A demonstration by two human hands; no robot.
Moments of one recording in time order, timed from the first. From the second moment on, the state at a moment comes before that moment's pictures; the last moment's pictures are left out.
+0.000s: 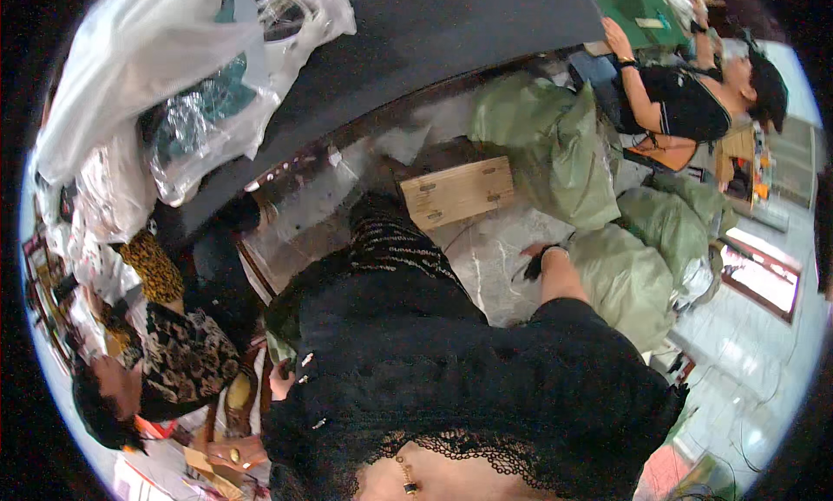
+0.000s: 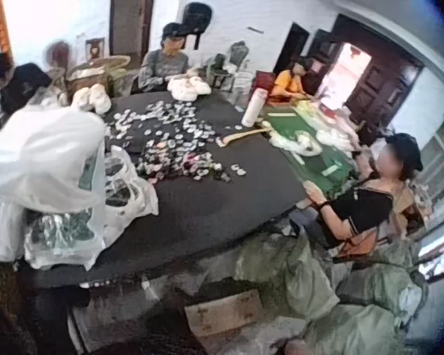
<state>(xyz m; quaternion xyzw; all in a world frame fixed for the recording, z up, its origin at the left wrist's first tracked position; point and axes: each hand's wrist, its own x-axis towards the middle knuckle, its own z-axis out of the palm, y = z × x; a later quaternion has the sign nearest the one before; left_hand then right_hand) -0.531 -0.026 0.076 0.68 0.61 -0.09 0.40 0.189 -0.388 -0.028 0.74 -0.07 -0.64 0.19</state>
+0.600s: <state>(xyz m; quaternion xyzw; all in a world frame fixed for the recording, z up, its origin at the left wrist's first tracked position) -0.287 0.101 0.169 0.90 0.26 -0.13 0.33 -0.144 -0.424 0.045 0.90 0.03 -0.40 -0.13</state>
